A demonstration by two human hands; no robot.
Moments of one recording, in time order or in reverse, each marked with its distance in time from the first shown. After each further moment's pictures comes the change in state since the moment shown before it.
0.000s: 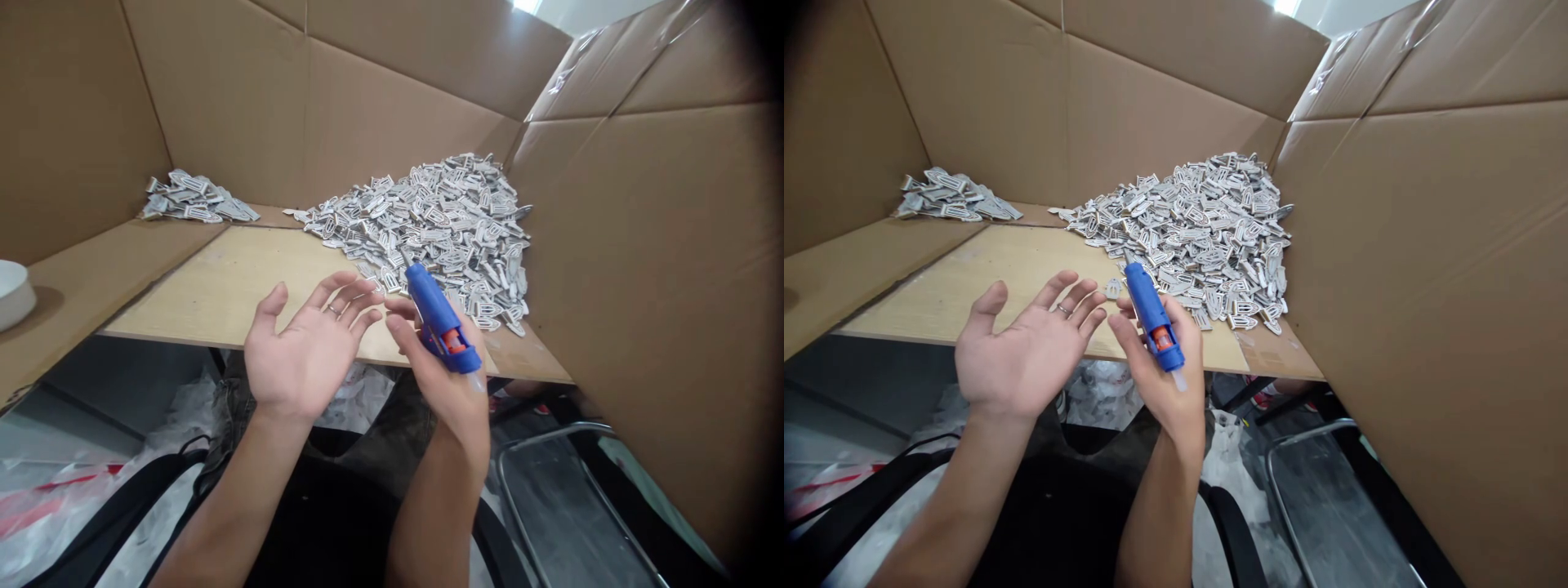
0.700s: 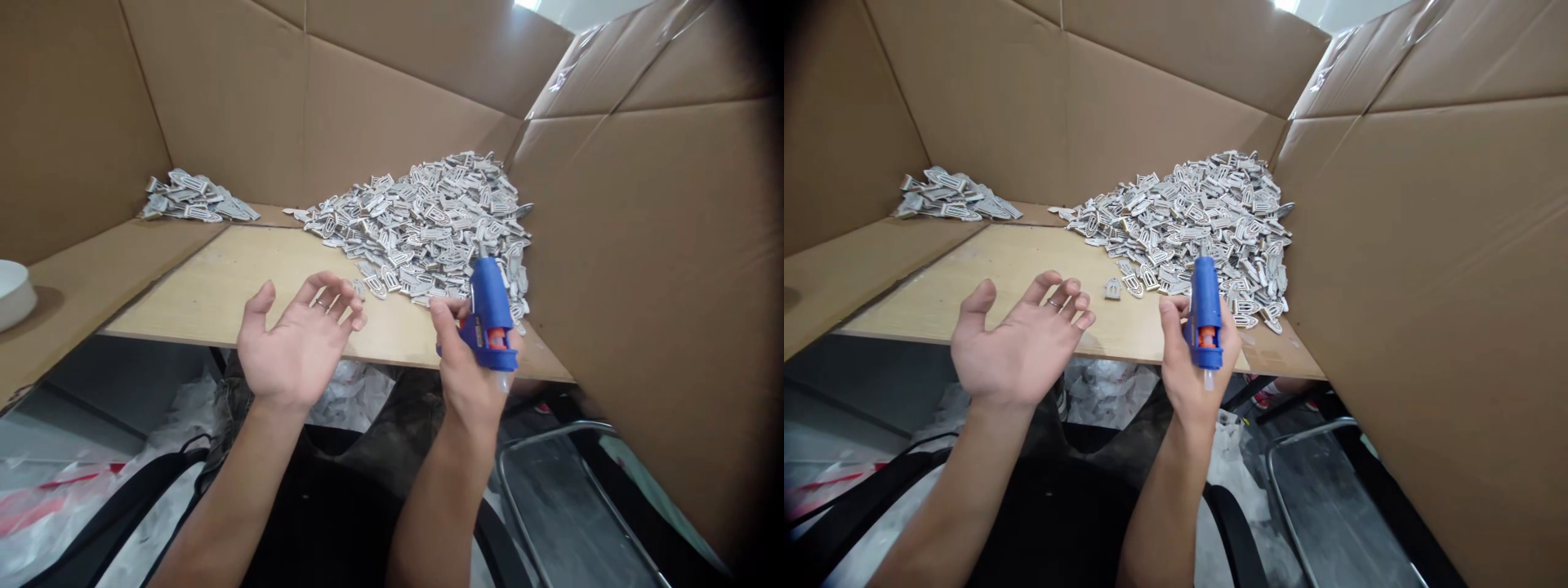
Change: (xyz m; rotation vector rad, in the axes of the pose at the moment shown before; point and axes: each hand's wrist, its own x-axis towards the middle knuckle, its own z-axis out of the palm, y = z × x) left_hand 0.005 0.000 -0.012 0.064 0.027 0.064; right_hand 0.009 0.027 -0.010 -0.012 0.415 -0.059
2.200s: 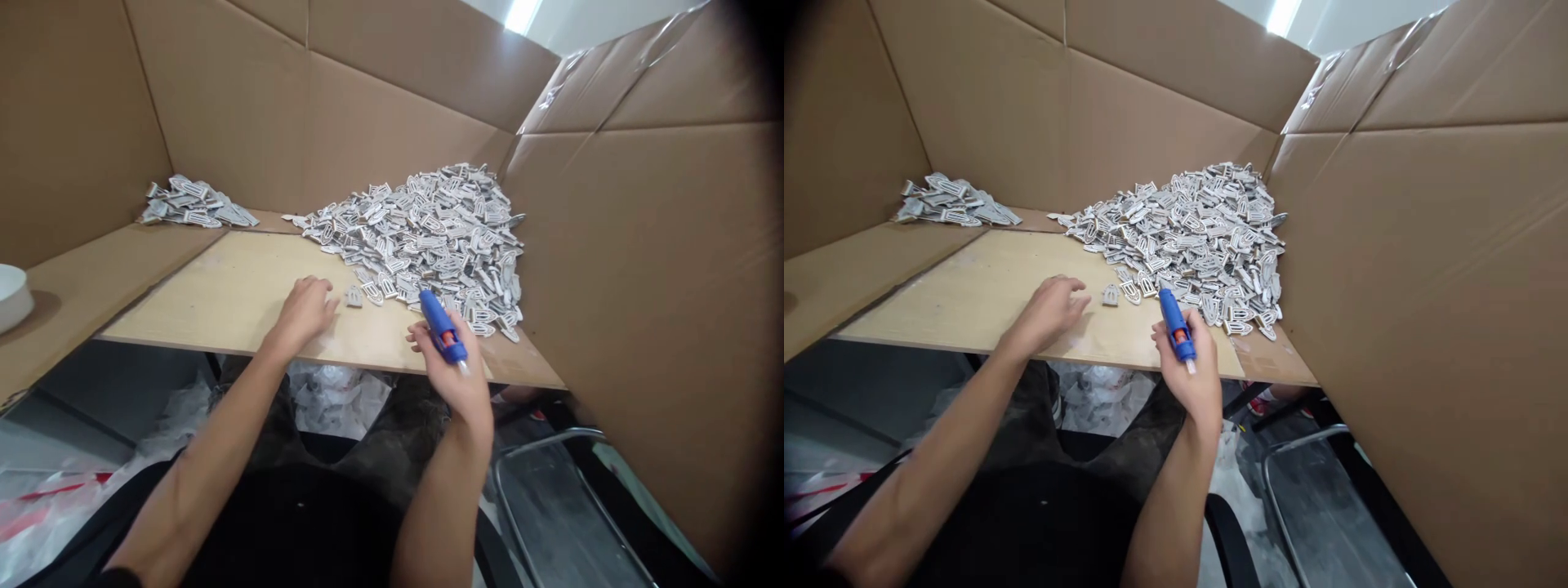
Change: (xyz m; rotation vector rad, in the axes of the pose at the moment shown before) left_hand 0.101 -0.034 -0.066 1.702 -0.143 0.202; right_hand 0.012 0.044 -0.027 -0.110 -0.428 0.069
